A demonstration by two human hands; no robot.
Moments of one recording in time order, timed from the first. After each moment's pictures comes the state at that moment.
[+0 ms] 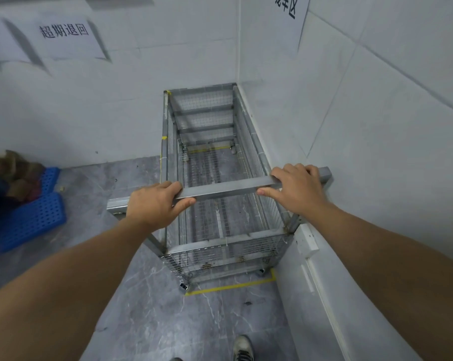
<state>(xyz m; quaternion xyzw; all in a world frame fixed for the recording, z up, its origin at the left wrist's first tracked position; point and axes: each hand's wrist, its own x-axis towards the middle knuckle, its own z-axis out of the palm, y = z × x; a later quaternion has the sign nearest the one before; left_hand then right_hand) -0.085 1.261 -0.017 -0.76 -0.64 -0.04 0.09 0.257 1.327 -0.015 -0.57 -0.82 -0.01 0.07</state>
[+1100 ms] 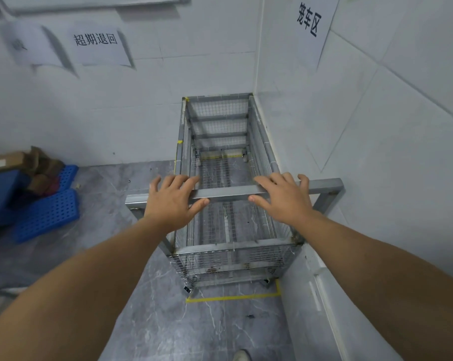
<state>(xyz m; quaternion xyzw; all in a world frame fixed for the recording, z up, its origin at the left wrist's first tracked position) -0.075 1.261 -0.010 -0.72 -0.70 -0.03 0.04 0.210 1.330 -0.014 -0.53 -0.84 0.01 0.05</state>
